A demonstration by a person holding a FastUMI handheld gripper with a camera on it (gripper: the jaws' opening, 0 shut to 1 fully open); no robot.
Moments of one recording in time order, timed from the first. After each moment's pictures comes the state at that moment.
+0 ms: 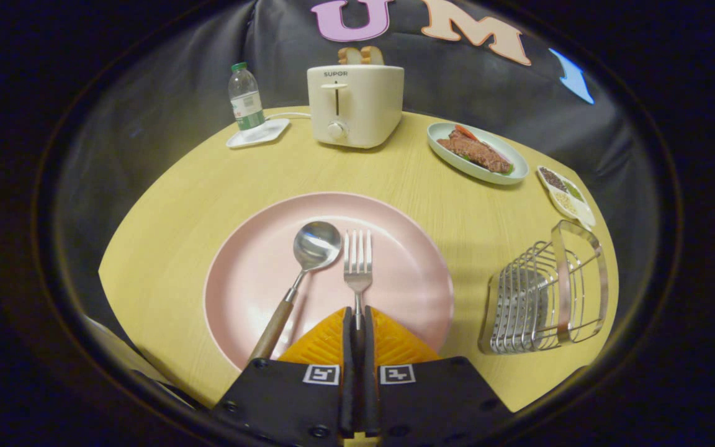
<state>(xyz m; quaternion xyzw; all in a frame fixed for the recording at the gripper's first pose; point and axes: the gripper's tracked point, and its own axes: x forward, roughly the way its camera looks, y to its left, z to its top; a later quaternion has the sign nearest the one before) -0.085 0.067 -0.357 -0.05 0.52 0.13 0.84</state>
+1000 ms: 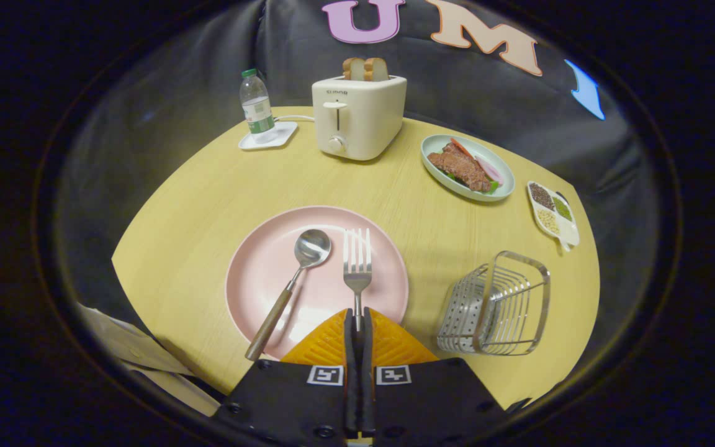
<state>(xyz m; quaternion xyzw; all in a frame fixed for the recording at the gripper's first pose) -0.080 0.034 -0.291 -0.08 0.53 0.16 0.83</state>
